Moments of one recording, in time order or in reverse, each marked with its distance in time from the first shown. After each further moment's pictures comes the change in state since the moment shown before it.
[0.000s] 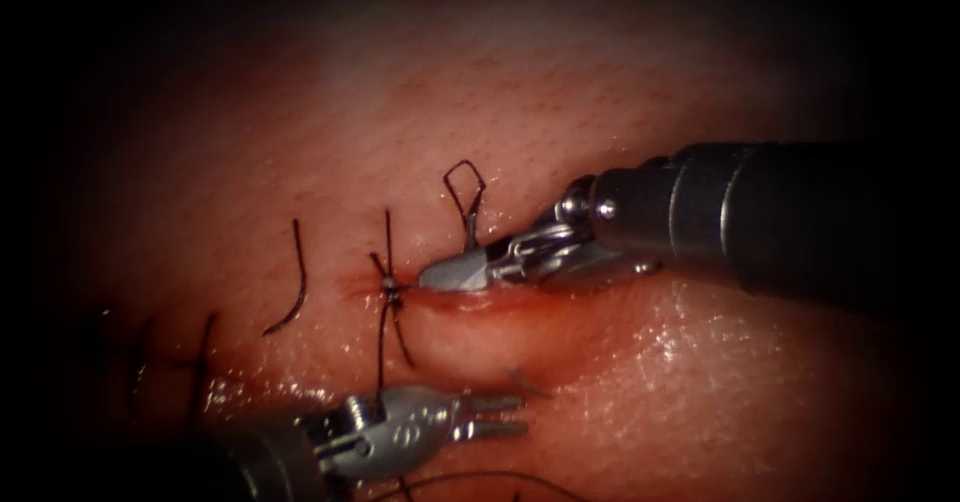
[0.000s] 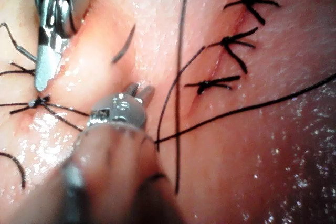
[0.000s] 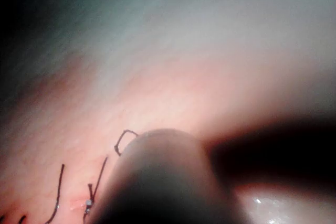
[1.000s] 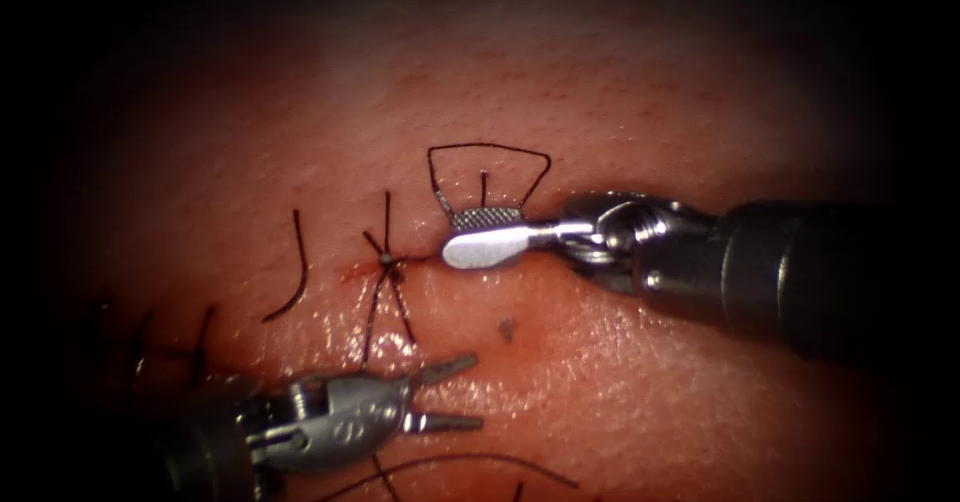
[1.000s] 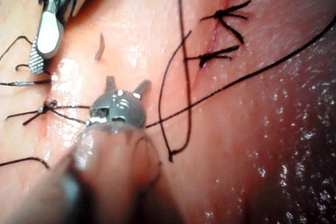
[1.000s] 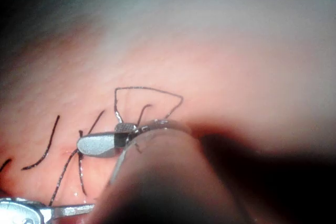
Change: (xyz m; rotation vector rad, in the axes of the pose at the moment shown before) right arm 0.008 -0.003 -0.008 -0.207 0.329 -0.826; left arm 0.005 0.000 -0.005 0.042 0.187 0.227
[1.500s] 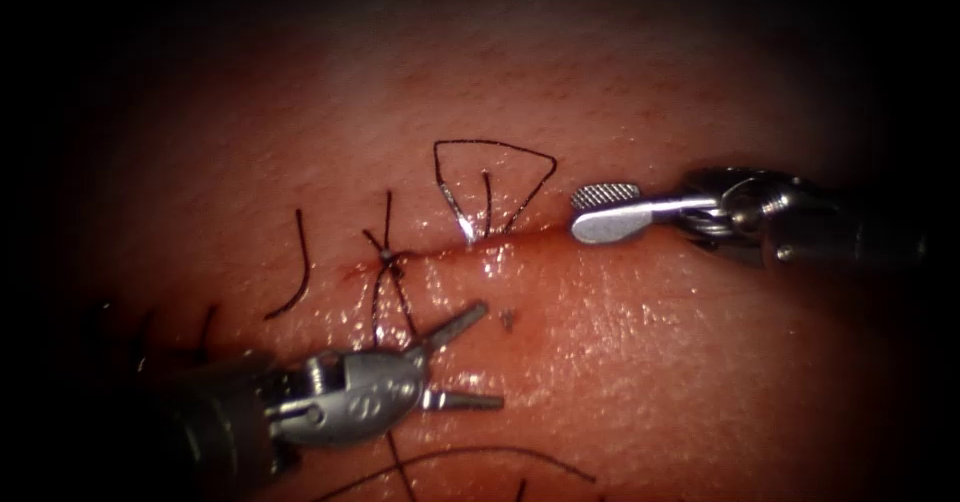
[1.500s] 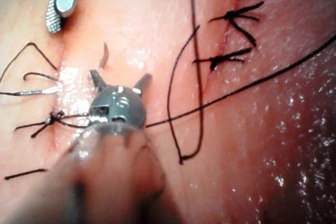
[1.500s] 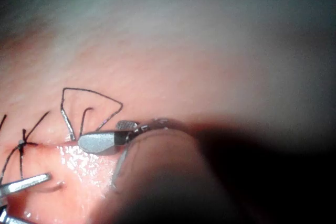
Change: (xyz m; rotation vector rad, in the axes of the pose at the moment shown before) right arm 0.003 0.002 -0.008 -0.029 0.017 -0.025; left arm 0.001 -0.002 0.002 0.106 0.064 0.015
